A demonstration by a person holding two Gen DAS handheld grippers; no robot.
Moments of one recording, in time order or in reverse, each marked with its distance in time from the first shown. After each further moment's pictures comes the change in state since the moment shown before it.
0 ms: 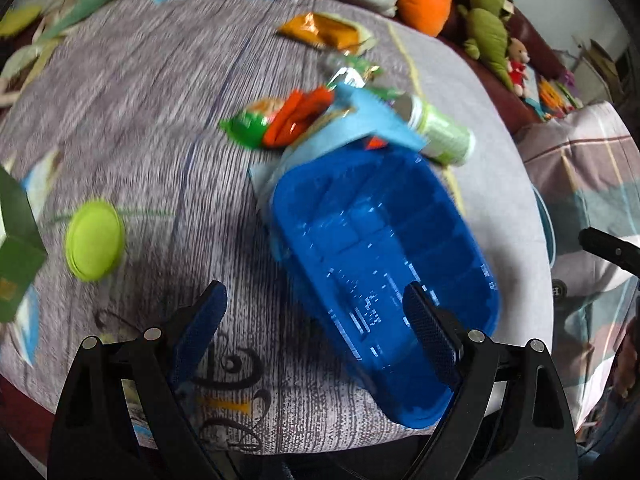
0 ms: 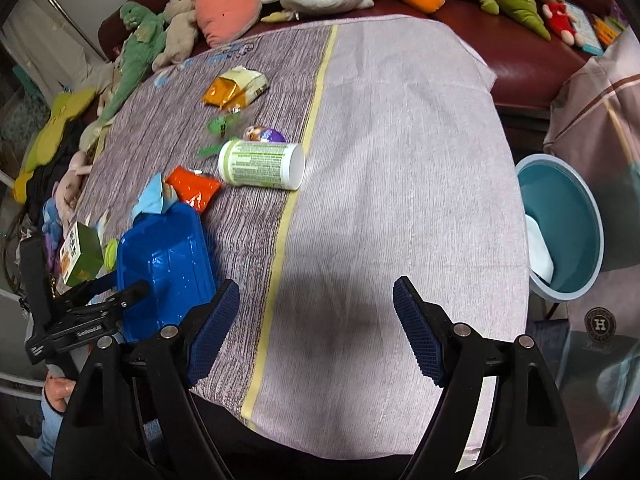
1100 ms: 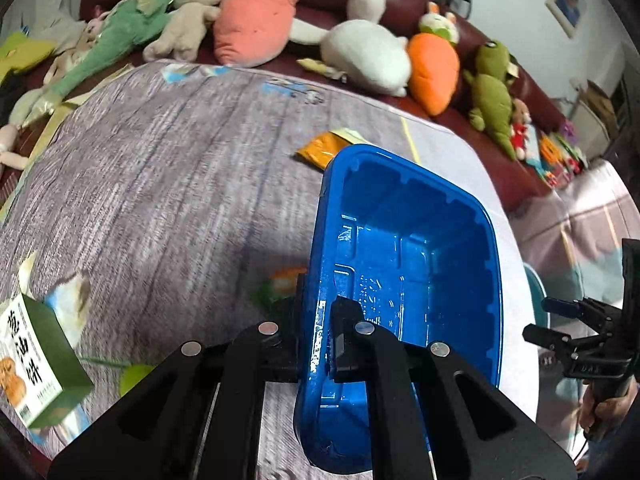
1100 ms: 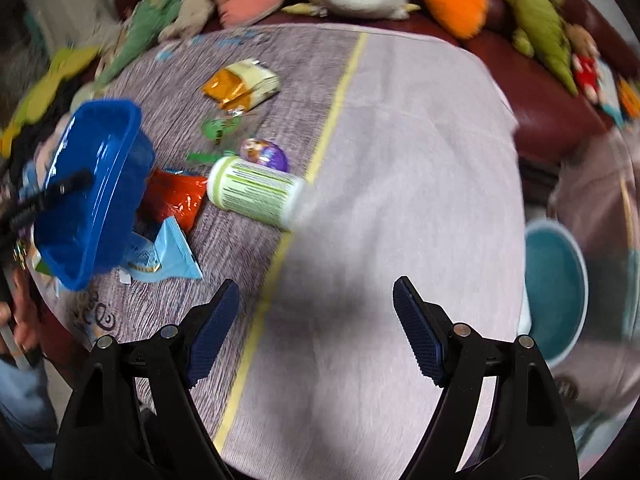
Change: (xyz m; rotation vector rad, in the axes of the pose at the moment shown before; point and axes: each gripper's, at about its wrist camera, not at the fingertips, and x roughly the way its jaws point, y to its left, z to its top) left arm -0.041 0.020 0.104 -0.026 -0.218 0.008; right arm 0.044 0.039 0.064 -0.234 0.043 -0.083
